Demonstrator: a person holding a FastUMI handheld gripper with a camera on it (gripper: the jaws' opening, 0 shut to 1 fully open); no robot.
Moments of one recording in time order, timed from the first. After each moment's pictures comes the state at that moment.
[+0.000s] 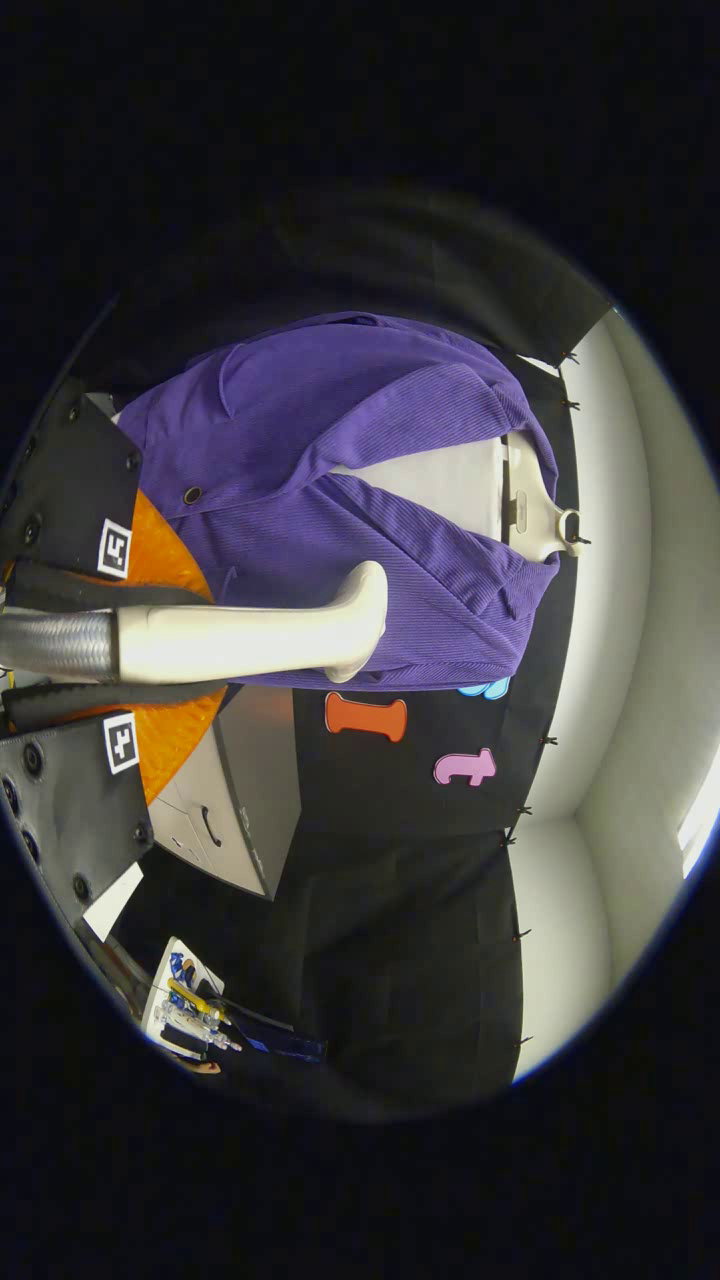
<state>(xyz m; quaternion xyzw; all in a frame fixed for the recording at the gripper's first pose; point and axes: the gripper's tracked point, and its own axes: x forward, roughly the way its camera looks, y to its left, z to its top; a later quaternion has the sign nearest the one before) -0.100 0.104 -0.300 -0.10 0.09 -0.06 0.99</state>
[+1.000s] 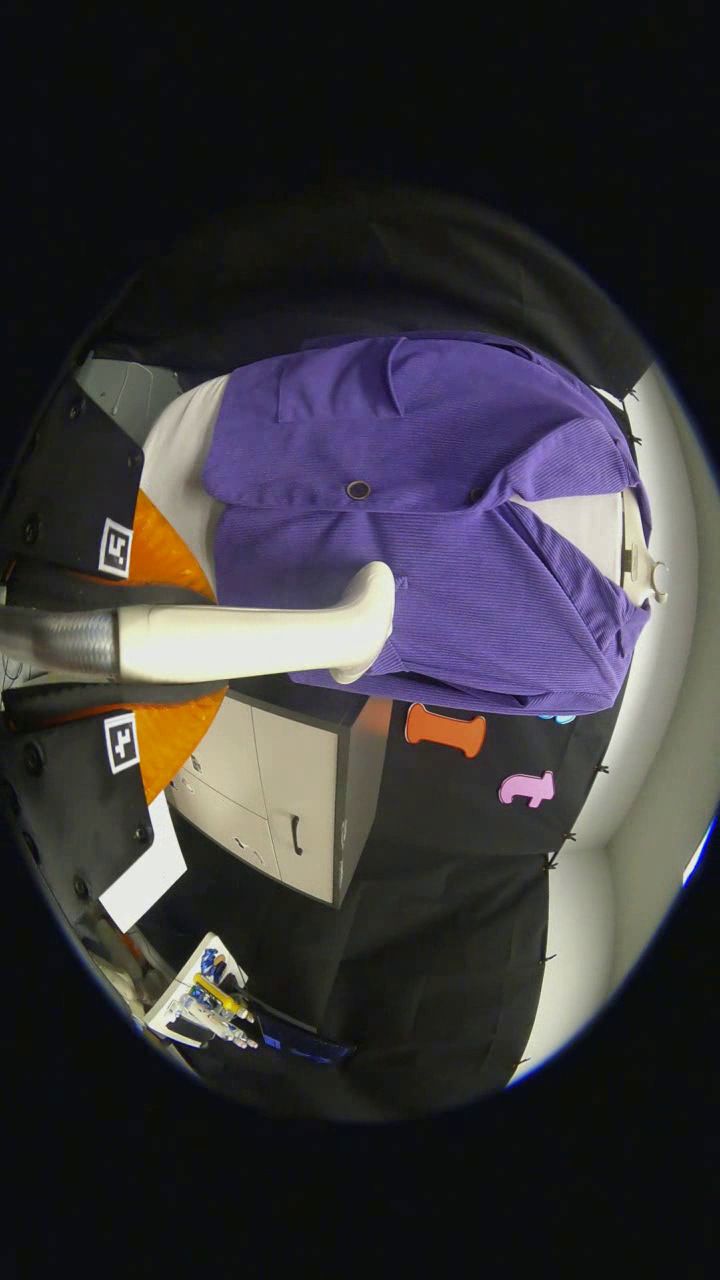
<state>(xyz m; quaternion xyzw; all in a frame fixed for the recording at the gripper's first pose) -0.149 0.077 -0.440 -0.13 0.18 -0.06 0.97</state>
